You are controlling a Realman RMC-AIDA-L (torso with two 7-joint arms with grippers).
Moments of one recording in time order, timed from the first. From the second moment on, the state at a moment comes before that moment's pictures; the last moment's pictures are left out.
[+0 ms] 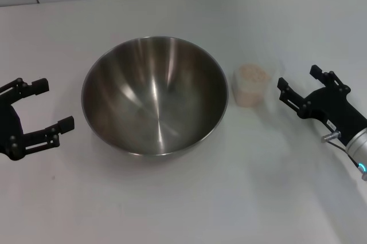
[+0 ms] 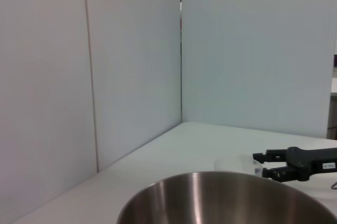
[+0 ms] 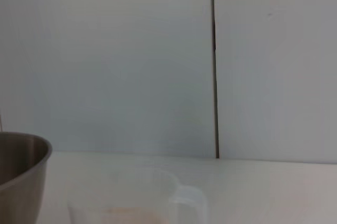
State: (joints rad) left arm -0.20 -2.06 0.86 0.94 1.70 1.64 -1.19; right arm 0.34 2.09 0.06 0.08 -1.79 -1.20 0.27
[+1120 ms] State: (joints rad) left arm -0.20 -2.06 0.88 0.92 1.71 1.63 -1.19; right arm 0.42 2.09 0.11 0.08 -1.79 -1.14 0.27
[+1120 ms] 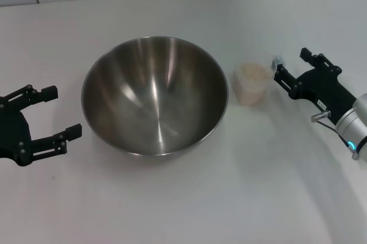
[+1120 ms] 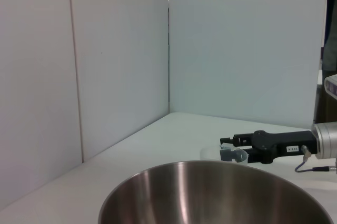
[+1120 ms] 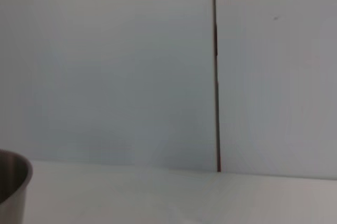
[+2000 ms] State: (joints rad) left arm -0.26 -2.07 0.88 0.97 1.83 1.62 -1.23; right arm 0.43 2.09 0.10 0.08 -1.80 -1.12 0.27
